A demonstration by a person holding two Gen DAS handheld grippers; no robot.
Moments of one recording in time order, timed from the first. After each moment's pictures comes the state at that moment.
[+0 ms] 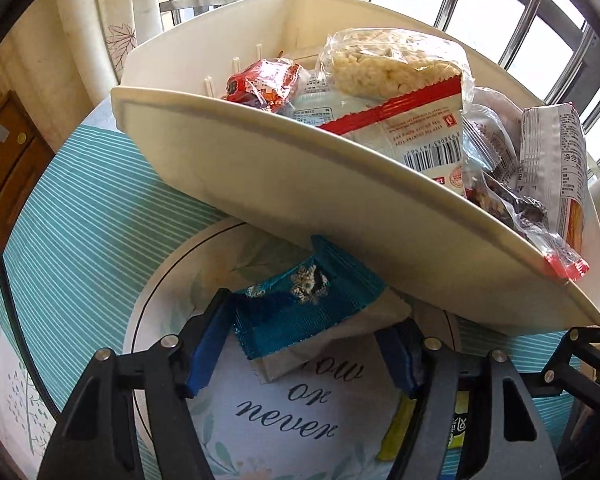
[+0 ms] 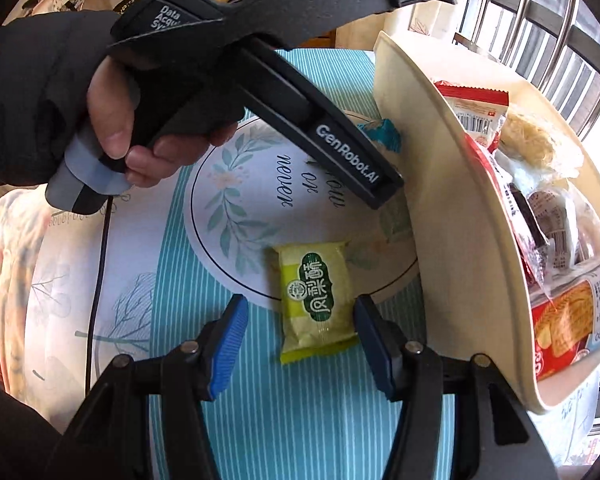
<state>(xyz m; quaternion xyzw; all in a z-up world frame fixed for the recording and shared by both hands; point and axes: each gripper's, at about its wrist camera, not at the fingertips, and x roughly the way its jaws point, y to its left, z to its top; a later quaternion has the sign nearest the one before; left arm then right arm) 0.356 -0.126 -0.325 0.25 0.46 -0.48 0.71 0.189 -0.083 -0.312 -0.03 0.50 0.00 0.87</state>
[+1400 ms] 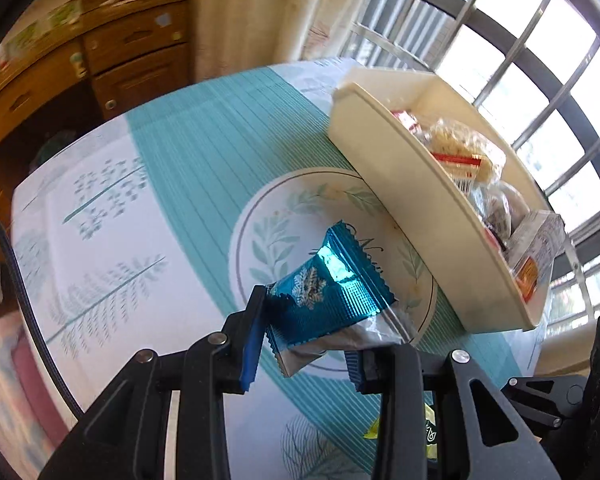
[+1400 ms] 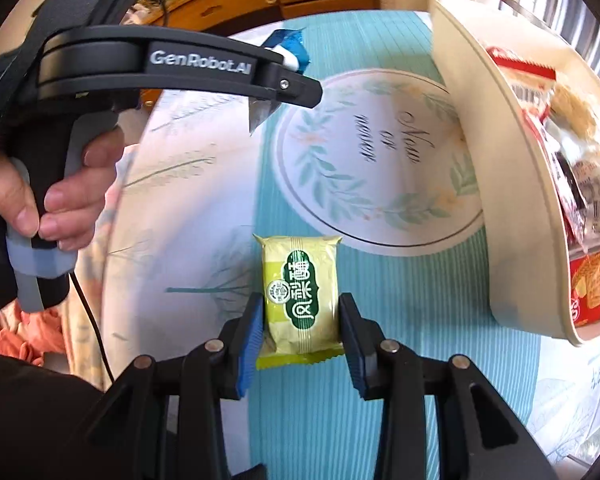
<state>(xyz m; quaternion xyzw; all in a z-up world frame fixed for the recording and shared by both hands) 0.303 0.024 -0.260 0.04 0.51 -0.30 0.81 0.191 -0.084 -0.284 0.04 0.57 0.11 0.81</state>
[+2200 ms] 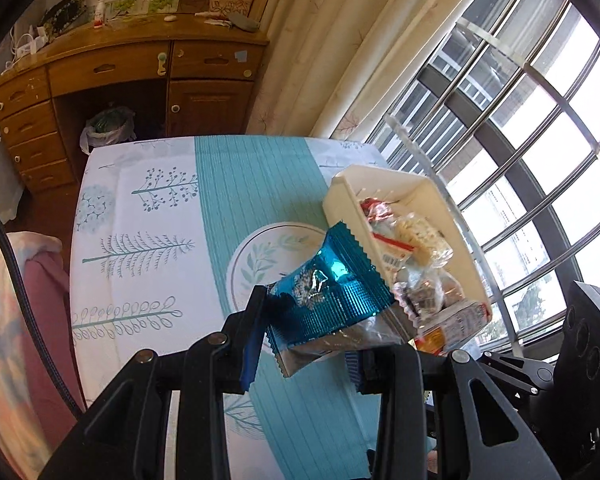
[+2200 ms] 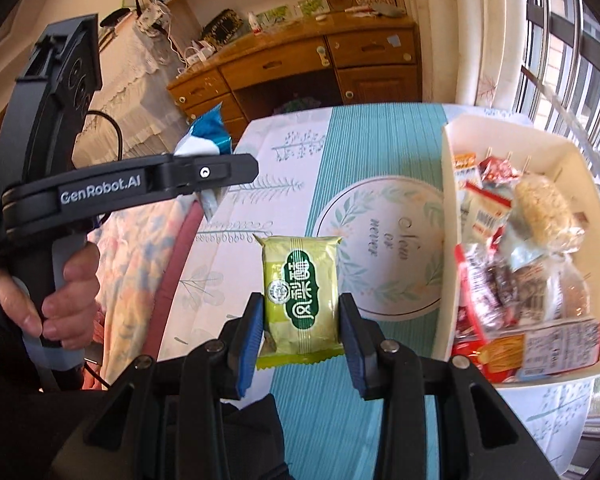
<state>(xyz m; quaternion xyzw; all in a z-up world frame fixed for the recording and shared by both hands) 0.224 0.058 -0.150 -0.11 0.47 -0.21 0.85 0.170 -0.109 -0.175 0.03 0.48 0.19 0.85</state>
